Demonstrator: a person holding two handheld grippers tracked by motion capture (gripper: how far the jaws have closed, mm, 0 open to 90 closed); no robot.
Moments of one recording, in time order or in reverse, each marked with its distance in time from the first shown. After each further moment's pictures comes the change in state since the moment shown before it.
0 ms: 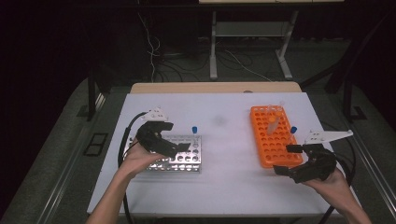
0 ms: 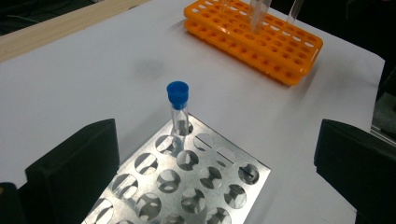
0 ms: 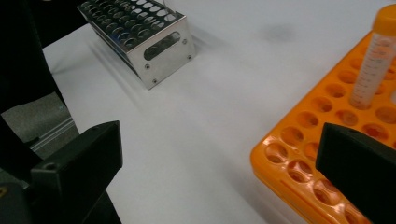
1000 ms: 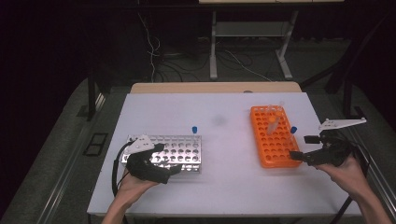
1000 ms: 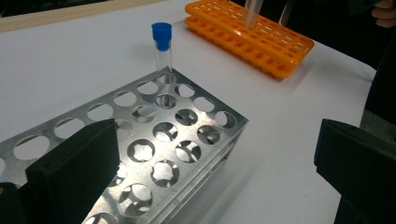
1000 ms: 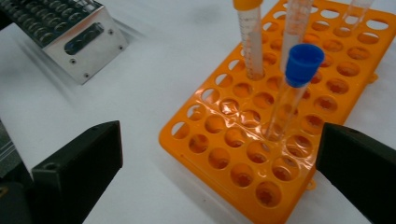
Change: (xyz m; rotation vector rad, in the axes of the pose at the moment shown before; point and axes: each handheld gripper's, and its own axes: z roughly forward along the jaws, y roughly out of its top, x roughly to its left) left arm -0.027 -0.067 -0.014 -0.121 0.028 -0.067; right arm -0.060 -0.002 -0.015 0.057 -0.126 0.090
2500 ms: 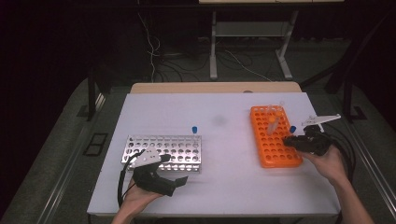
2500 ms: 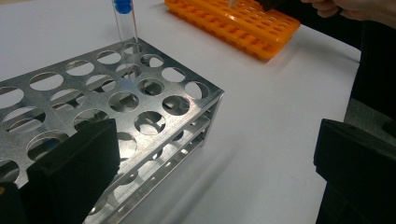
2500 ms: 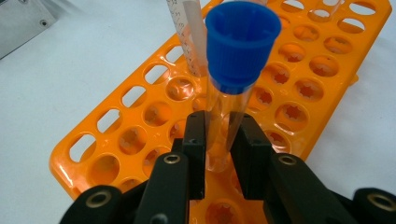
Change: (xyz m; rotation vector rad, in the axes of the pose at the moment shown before) left arm -0.014 -0.023 0.012 0.022 -0.039 0.014; right arm -0.037 0.000 0.056 0.043 -0.089 -0.059
